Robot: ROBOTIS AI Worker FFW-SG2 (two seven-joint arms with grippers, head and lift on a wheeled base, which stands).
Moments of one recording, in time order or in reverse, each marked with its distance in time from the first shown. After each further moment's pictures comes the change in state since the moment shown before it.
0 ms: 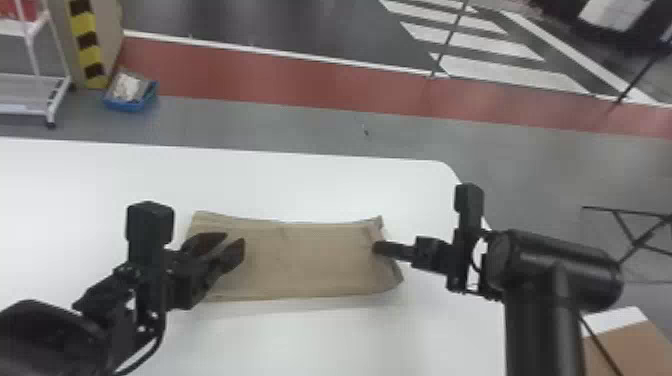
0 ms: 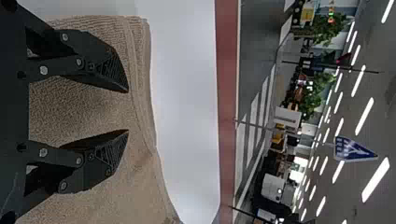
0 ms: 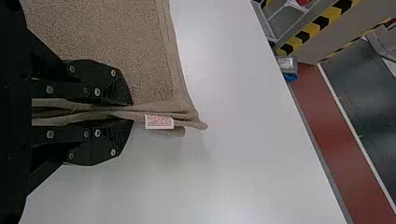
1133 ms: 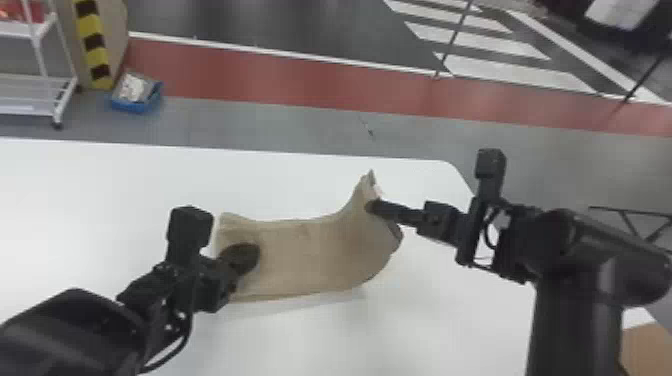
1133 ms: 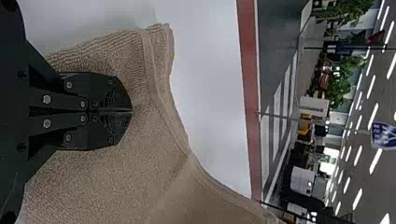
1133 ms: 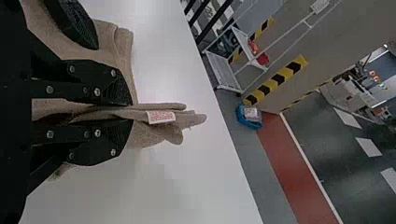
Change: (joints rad) left arm -0.058 -0.055 -0.058 0.093 -0.075 0.056 -0.019; right arm -0.019 0.019 -0.046 -0.198 -0.226 0.105 -0.009
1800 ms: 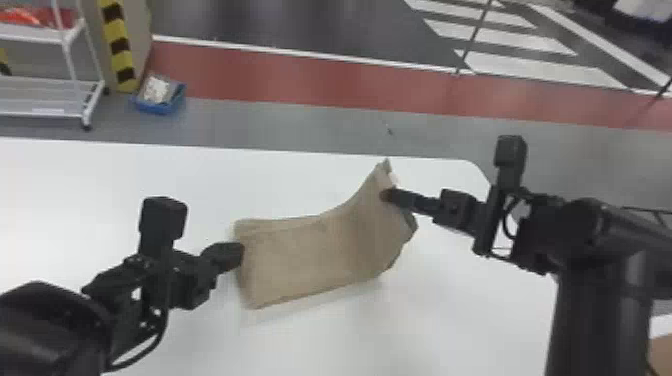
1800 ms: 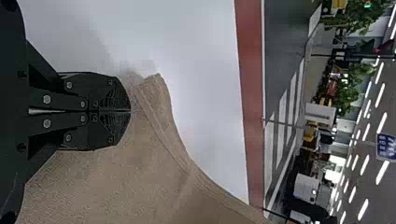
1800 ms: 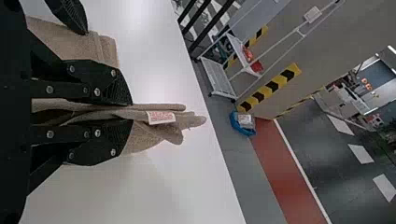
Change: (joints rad) left arm 0.063 0.098 0.121 -0.174 0.045 0.136 -0.039; right arm -0.034 0.017 0.015 -0.003 -0.003 0.002 -0.018
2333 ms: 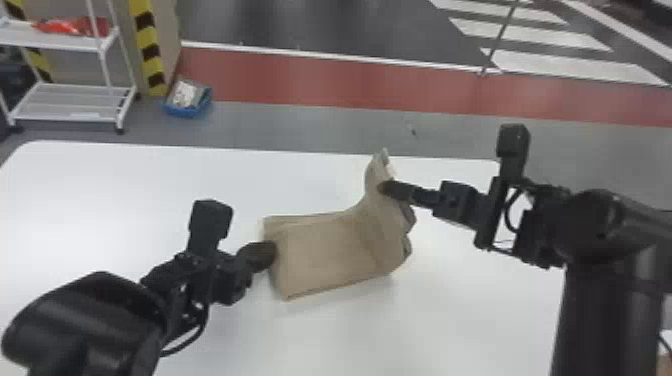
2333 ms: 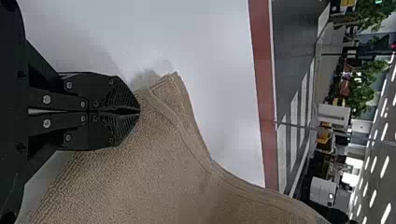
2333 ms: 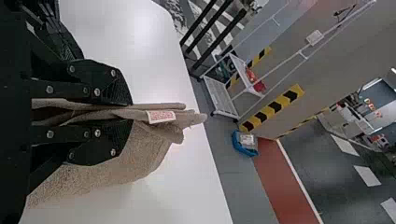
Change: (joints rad) left arm -0.046 -0.057 -0.048 0.139 -0.089 -0.008 -0.009; right arm -0.027 0.056 0.056 0.000 -0.009 0.006 -0.009
